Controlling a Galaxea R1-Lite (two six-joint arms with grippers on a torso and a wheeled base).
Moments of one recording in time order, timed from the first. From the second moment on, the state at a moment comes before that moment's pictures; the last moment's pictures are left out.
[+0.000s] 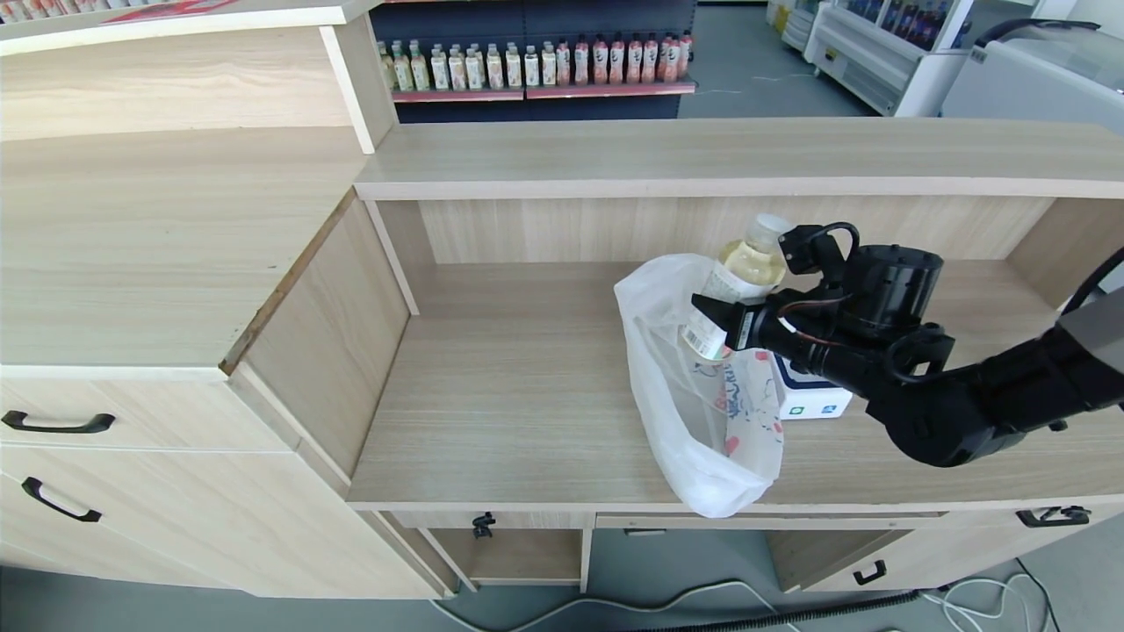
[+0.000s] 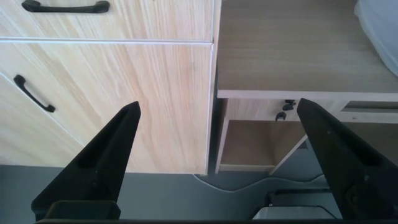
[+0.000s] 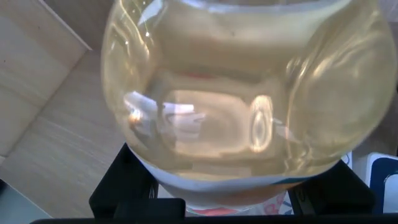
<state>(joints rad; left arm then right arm) 0.00 0.00 0.00 0.00 0.00 0.00 0.31 2.00 -0.99 -1.01 0.19 0.06</state>
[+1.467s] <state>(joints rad) 0.00 0.00 0.00 0.00 0.00 0.00 0.34 2.26 -0.99 -1.19 0.21 -0.06</state>
